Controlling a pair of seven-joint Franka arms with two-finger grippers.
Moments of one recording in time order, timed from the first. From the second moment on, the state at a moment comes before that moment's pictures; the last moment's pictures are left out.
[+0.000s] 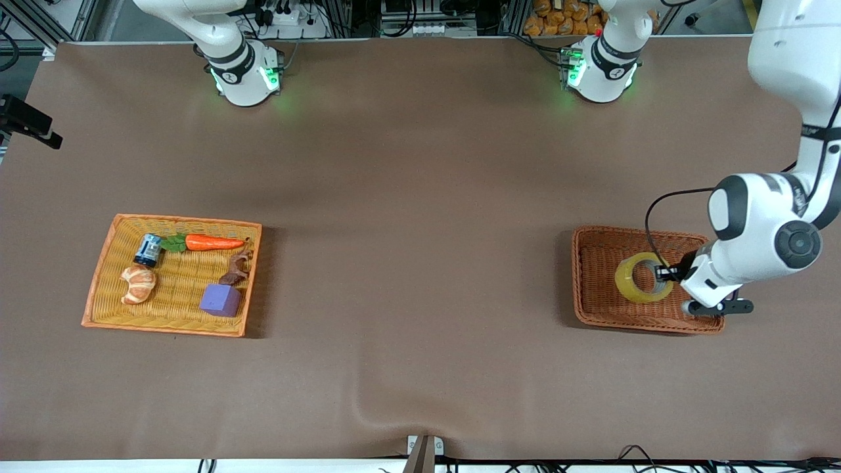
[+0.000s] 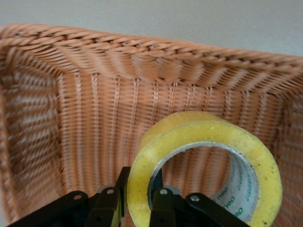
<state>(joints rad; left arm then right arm) 0.17 0.52 -0.15 -1.79 0.07 2.22 -0.03 0.07 -0.10 -0.19 -1.59 -0.01 1.46 -0.07</state>
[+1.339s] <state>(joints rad) 0.16 0.05 -0.27 -1.47 0.06 1.57 -0.14 0.07 -0.09 -0.19 -1.59 -0.01 1.45 -0.07</state>
